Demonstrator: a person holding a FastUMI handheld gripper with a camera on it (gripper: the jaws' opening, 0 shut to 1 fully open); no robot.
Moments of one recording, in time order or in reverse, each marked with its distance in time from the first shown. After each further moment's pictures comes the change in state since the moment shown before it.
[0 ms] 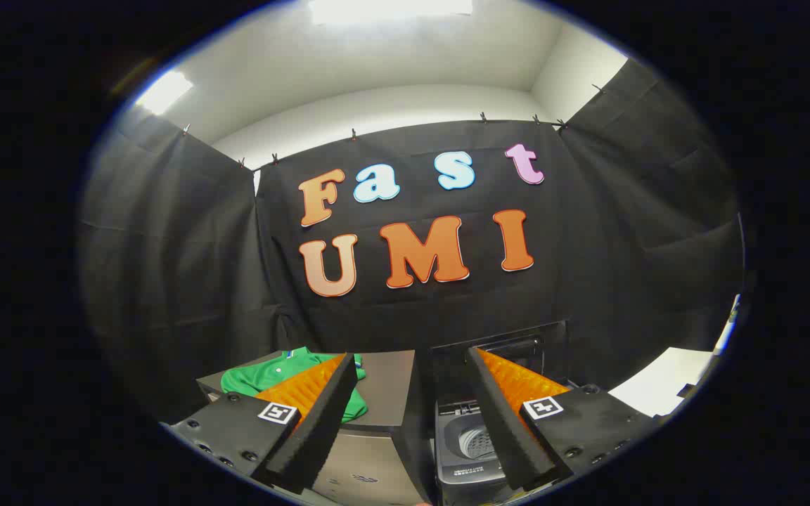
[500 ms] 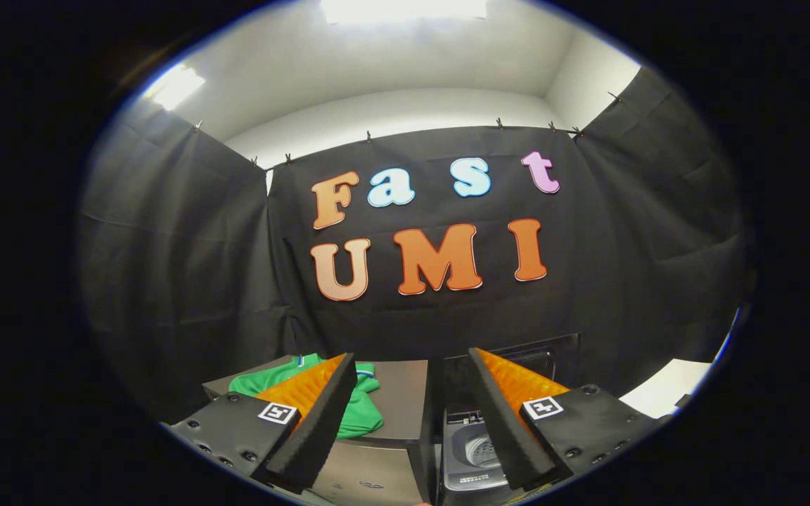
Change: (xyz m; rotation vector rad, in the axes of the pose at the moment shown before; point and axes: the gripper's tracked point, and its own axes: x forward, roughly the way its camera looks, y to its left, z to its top) arm 0.012 0.025 0.009 -0.038 0.001 0.041
